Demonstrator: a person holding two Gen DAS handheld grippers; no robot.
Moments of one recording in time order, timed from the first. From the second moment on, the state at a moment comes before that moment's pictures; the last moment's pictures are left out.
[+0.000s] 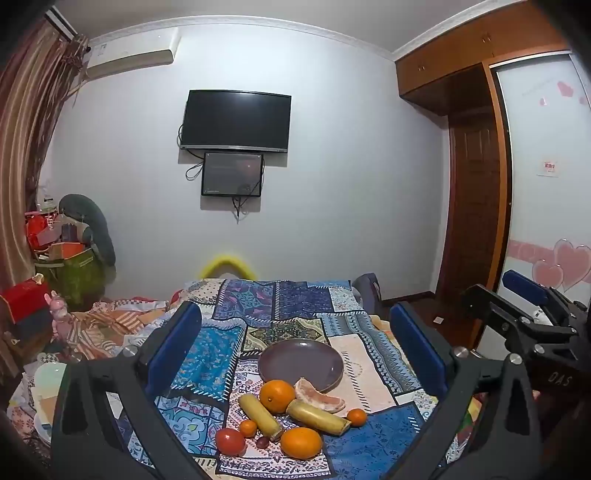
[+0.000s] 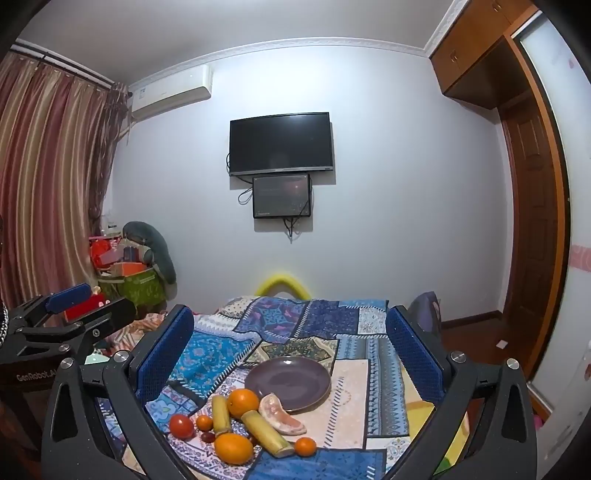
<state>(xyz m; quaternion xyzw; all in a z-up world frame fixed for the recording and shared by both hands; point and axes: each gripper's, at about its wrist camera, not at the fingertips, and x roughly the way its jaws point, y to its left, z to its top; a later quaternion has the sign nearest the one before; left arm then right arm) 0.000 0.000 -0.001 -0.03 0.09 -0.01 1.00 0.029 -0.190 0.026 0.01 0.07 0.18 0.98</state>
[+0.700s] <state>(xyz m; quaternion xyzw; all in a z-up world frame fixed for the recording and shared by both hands) 0.004 -0.004 -0.005 -0.03 0.09 -0.02 1.00 0.031 -0.192 0.022 0.02 0.07 0.18 0.98</state>
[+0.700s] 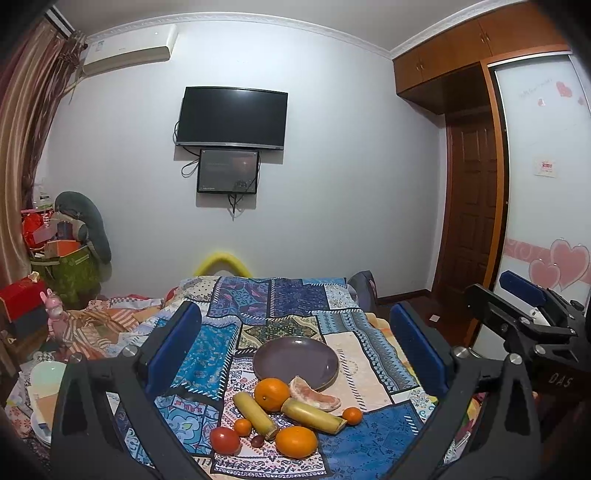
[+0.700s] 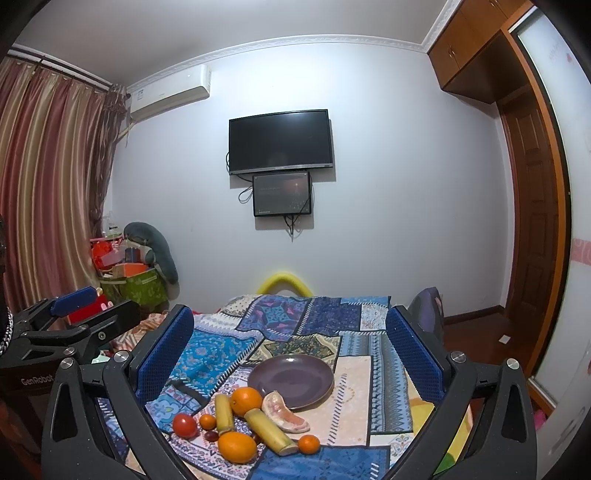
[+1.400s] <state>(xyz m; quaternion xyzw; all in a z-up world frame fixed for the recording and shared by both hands) 0.005 -0.005 -0.007 -0.03 0.09 -0.02 0.99 0.031 -0.192 0.021 0.02 0.07 0.18 0.98</state>
